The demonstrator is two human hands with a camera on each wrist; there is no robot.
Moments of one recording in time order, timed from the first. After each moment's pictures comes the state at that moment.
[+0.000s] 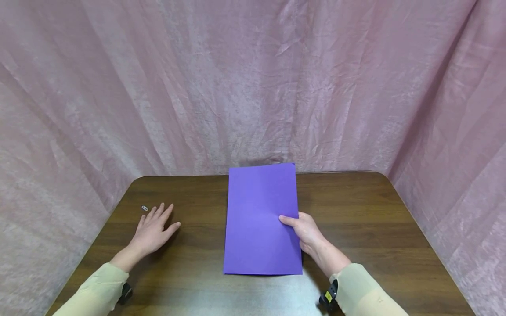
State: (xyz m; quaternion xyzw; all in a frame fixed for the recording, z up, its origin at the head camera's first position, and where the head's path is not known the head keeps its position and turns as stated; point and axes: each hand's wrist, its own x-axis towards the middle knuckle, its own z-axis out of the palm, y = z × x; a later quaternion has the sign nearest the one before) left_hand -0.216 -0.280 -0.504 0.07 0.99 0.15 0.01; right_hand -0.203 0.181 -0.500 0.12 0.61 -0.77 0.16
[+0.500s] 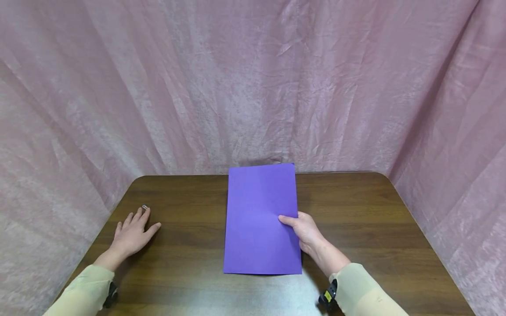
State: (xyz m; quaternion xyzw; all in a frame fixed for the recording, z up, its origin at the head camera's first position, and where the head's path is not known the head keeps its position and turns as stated) left_hand -0.214 -0.335 -0.513 0.02 0.99 0.14 0.03; right_hand -0.204 0.181 -0.500 0.11 0.61 -0.77 0.16
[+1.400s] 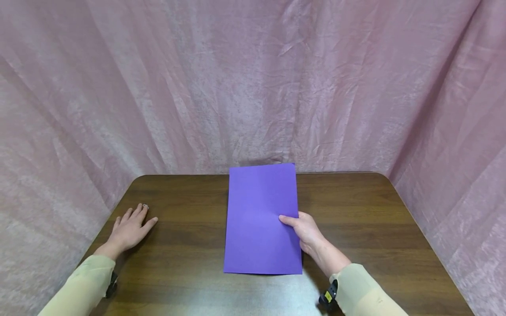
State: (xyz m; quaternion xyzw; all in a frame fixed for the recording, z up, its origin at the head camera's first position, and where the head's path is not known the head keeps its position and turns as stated) left_hand -0.234 -0.359 -0.518 0.03 0.99 0.13 0.05; right_hand -0.203 0.181 -0.498 0.11 0.62 -0.76 0.16
